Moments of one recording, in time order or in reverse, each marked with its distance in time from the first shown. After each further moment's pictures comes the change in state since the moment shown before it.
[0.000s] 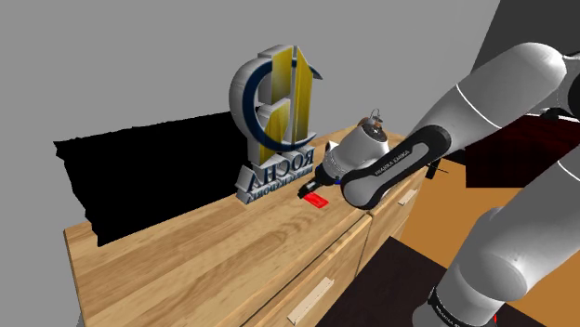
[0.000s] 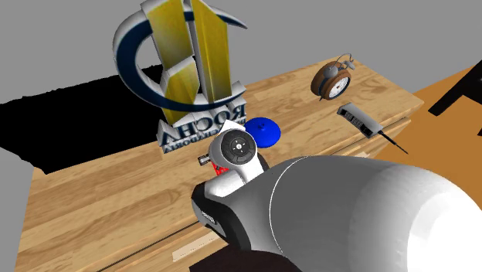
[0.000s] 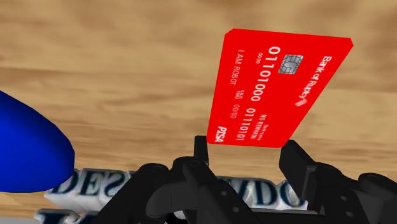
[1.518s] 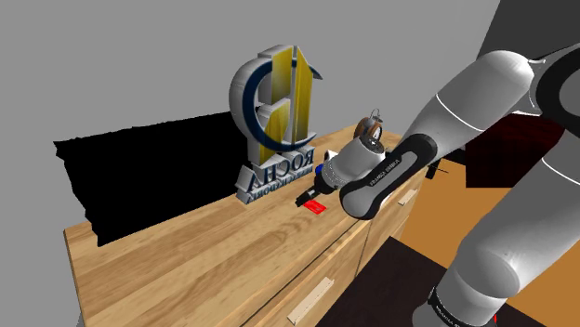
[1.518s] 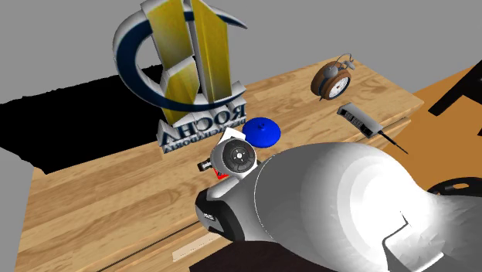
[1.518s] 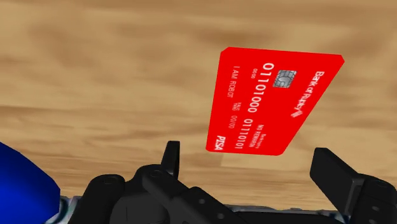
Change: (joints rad) arm -0.081 0.094 0.079 -0.017 -0.016 0.111 0.015
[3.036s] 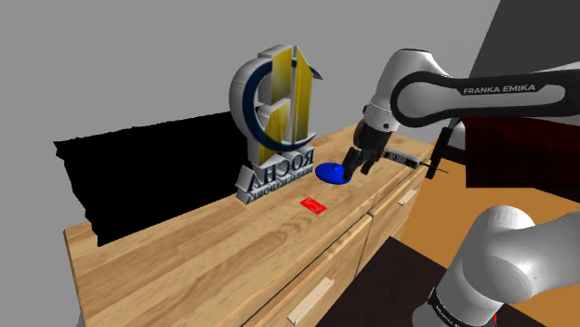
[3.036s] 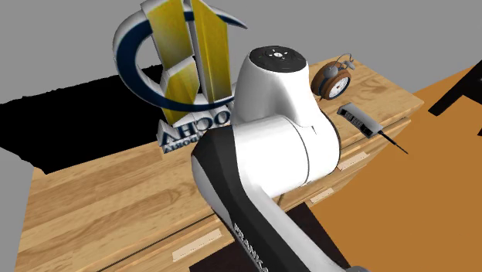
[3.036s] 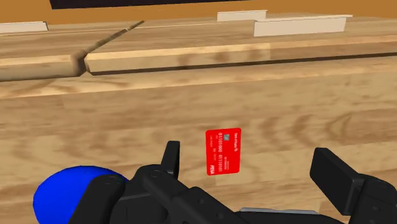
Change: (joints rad) arm 0.139 -0.661 -0.230 0.180 0.085 -1.274 -0.009
